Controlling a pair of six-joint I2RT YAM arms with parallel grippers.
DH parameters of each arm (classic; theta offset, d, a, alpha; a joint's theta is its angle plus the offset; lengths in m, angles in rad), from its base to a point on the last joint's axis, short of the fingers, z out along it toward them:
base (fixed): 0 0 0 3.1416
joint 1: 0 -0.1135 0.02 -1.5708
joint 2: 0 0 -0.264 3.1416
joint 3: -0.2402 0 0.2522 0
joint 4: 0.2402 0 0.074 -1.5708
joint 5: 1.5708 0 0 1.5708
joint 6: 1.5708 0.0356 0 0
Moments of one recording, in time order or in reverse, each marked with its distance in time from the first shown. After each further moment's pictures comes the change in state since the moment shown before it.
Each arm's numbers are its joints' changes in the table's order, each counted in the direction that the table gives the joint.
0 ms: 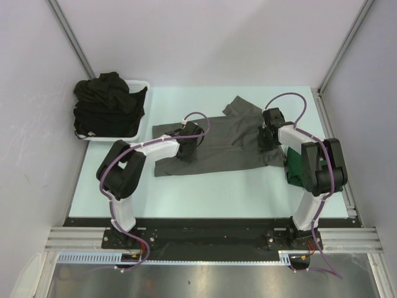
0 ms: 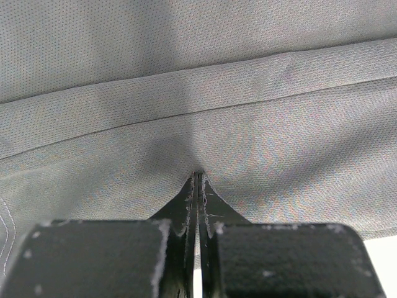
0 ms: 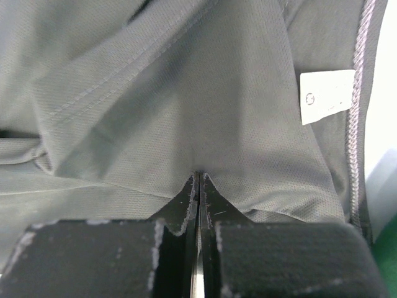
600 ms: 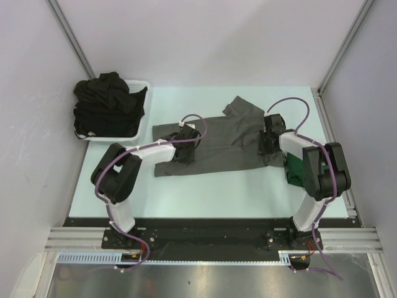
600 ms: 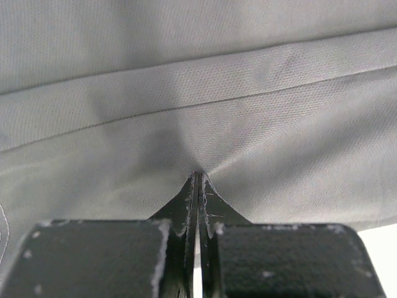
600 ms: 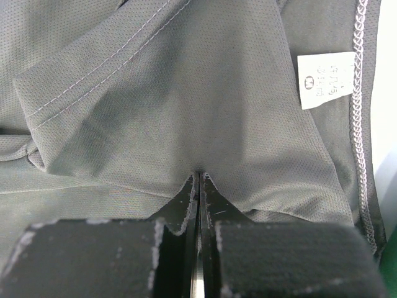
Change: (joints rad) left arm -0.002 0.055 0.090 -0.087 0.016 0.001; right arm -0.005 0.043 0.115 -0.113 0.012 0.032
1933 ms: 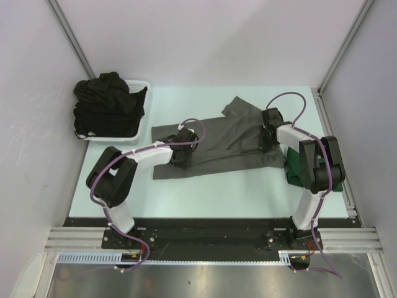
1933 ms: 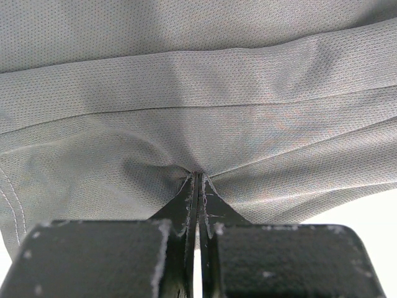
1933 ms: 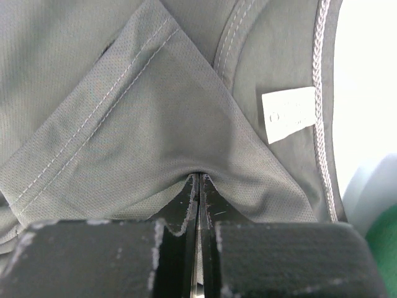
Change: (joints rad) left arm -0.003 0.068 0.059 0.066 0.021 0.053; right arm 0.006 -0.079 -0.124 0.090 0.074 -0.002
